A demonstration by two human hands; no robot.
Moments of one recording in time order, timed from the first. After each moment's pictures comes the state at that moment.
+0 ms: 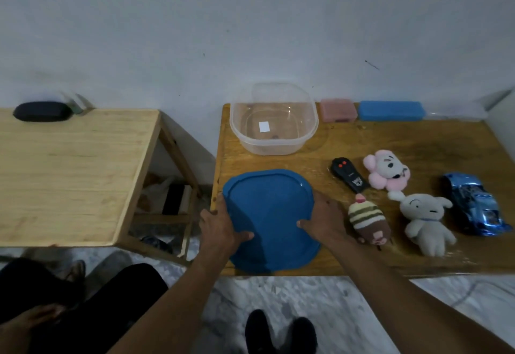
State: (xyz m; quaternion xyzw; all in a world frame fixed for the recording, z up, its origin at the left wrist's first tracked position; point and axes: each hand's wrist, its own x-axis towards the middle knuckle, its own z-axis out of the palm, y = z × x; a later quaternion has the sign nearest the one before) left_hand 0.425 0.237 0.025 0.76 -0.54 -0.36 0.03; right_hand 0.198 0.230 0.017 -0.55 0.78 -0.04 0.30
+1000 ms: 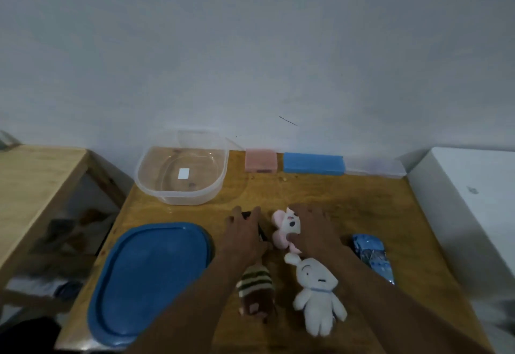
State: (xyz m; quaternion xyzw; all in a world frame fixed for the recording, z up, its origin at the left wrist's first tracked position) left_hand 0.136 0.160 0.062 0.65 -0.70 -0.30 -0.02; right_hand -0.038 0.157 0.064 -0.67 0.70 0.01 0.24
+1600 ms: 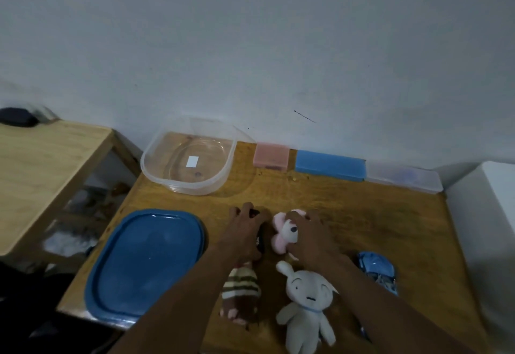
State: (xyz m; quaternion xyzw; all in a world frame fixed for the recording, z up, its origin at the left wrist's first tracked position) left_hand 0.127 0.143 0.045 0.62 -0.74 -0.23 -0.10; right_hand -0.056 0.133 0.026 -0.72 0.63 0.02 0.29
